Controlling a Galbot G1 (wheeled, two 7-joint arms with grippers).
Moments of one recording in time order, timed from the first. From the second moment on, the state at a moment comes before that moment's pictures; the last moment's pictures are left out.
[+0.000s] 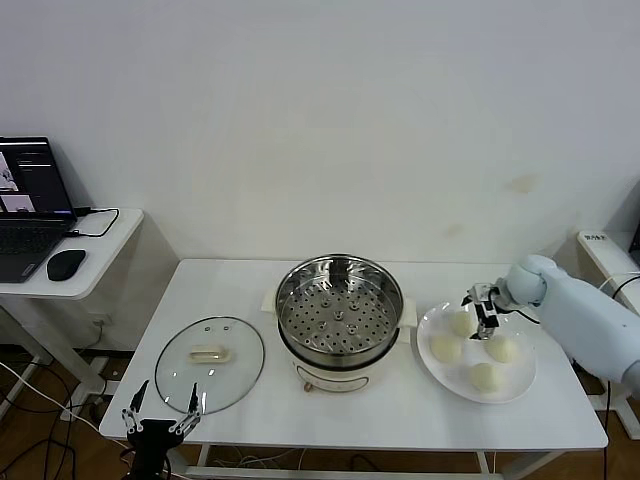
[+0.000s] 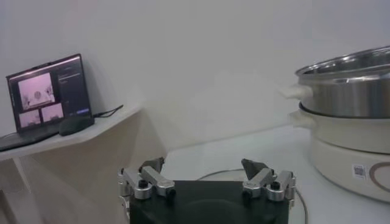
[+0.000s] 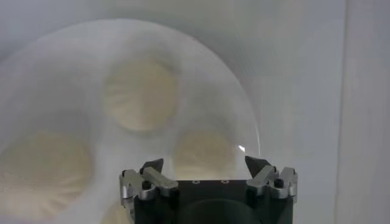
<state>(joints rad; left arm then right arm) 1.78 -1.27 -0.59 -2.04 -0.04 -0.09 -0.21 -0.04 0.82 -0.71 0.89 -0.21 -0.02 -0.94</state>
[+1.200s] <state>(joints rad) 1.79 -1.26 -0.60 -2.04 -0.04 -0.10 -0.22 0.01 0.80 -0.76 0.93 -0.17 -0.06 -0.98</state>
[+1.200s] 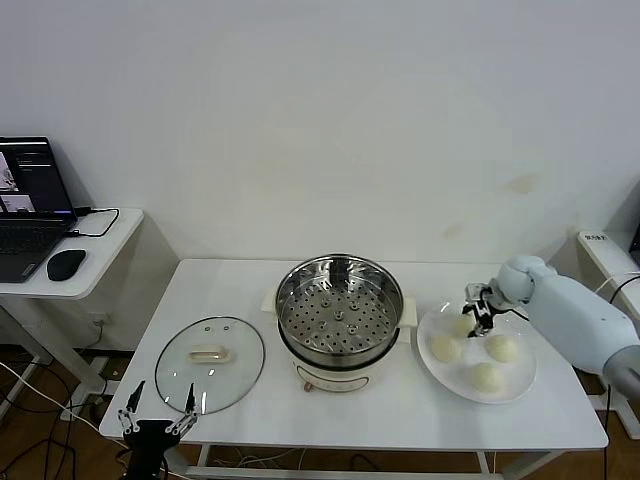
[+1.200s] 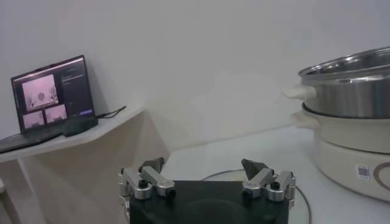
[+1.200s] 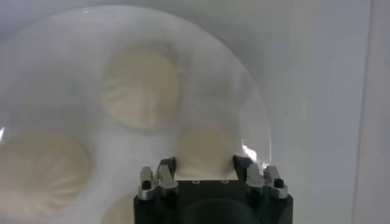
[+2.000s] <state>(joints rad) 1.80 -1.23 -0.59 -2.06 -0.08 -0.12 -0.21 0.51 0.75 -1.13 1.24 0.20 -0.06 -0.95</state>
